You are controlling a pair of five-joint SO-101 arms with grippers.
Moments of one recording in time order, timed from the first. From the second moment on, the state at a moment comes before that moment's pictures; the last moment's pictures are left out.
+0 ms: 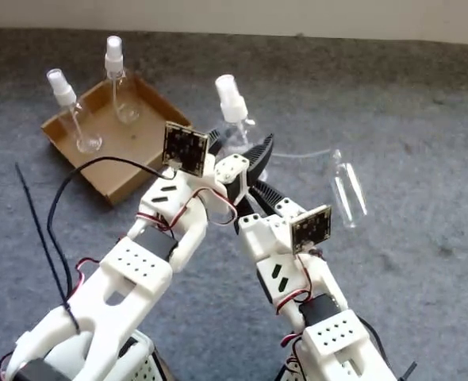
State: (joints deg) left arm 23.6 -36.8 61.1 -10.9 14.1; right arm -26.5 -65.9 95.5 -20.8 -1.8
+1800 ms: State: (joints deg) left arm -3.8 -26.8 57.0 -10.8 3.1; right arm -24.5 -65.2 95.5 -16.8 -1.8
